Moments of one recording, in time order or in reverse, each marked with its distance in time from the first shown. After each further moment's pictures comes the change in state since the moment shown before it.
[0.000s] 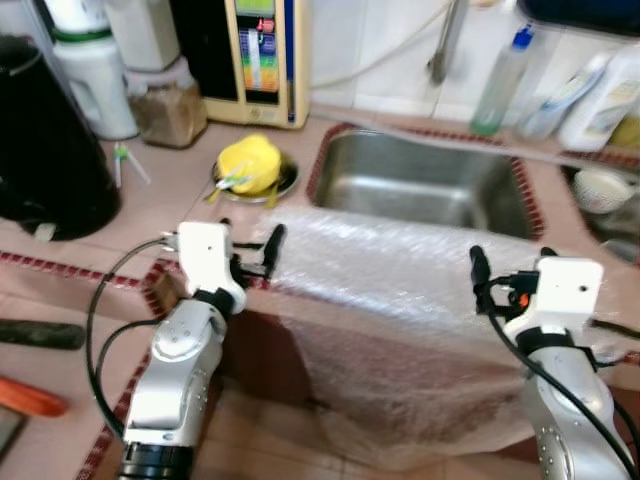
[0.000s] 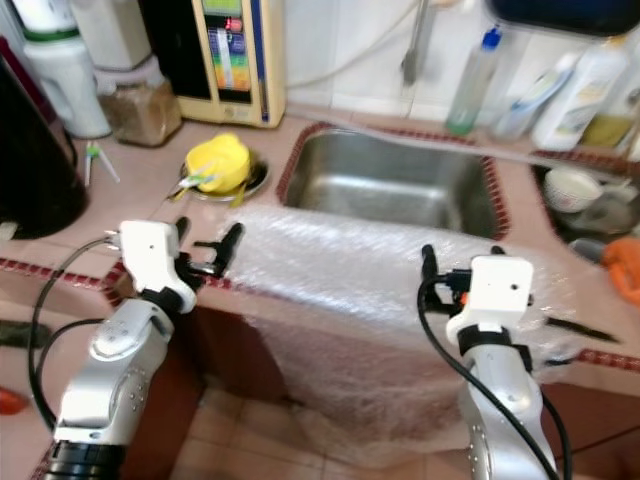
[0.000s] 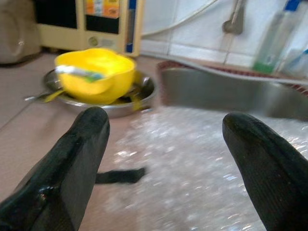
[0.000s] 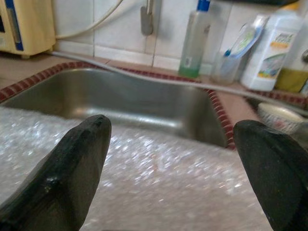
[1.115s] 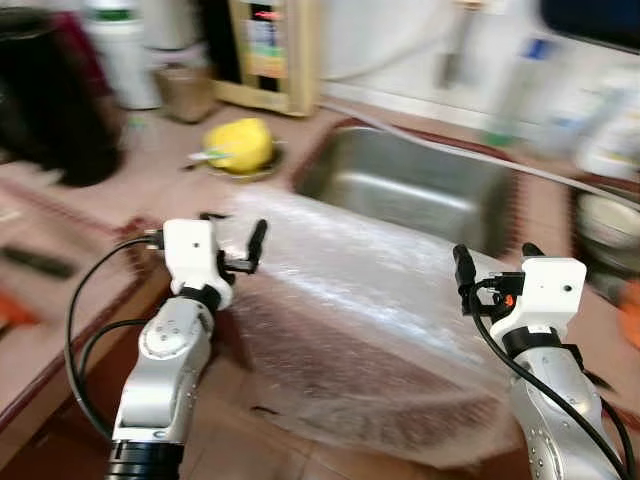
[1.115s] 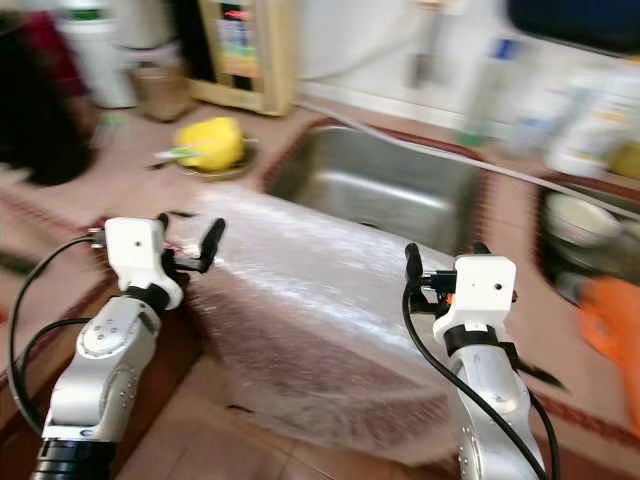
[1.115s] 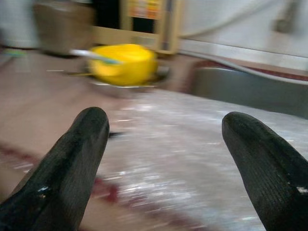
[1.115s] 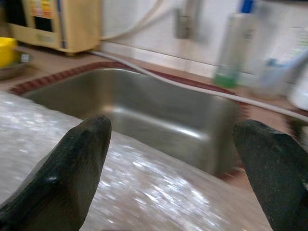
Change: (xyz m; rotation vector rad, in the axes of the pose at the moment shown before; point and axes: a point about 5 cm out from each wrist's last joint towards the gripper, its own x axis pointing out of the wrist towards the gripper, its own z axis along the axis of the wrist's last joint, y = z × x) left arm -0.002 0.016 0.004 0.051 -0.008 0.093; right arm 0.000 0.011 0.001 -0.004 -0.021 0.054
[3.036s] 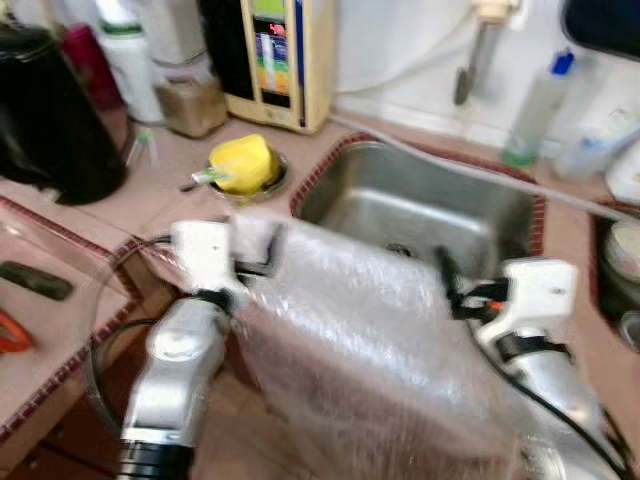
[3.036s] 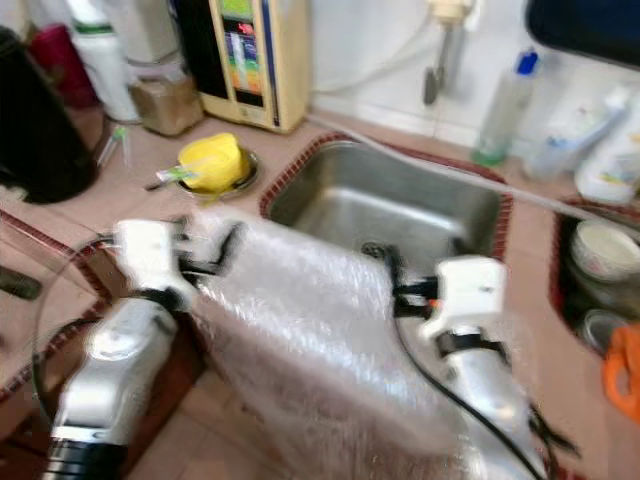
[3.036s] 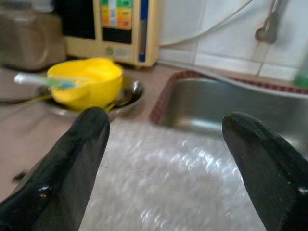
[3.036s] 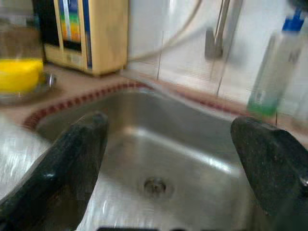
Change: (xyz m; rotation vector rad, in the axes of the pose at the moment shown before) left arm 0.000 -0.020 -0.002 -0.023 -0.001 -0.102; right arm -0.007 0.012 0.007 0.027 -0.054 0.130
